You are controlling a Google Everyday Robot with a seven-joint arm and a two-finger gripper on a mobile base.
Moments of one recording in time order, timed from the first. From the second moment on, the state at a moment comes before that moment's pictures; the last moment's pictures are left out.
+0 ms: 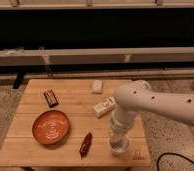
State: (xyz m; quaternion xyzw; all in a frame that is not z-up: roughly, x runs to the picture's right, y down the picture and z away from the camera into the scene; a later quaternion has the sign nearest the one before) arm 0.073 0.226 0.641 -0.39 0.19 0.55 0.71
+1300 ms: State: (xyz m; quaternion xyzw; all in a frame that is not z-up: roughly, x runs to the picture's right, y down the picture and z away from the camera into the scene) arm 0.064 0.279 0.691 -0.38 0.25 0.51 0.73
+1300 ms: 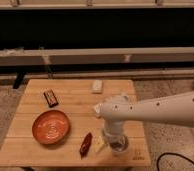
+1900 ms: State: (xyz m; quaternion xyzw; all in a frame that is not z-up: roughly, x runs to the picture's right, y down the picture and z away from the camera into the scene) arm 0.059 0.262 0.685 -0.38 0.24 0.50 0.74
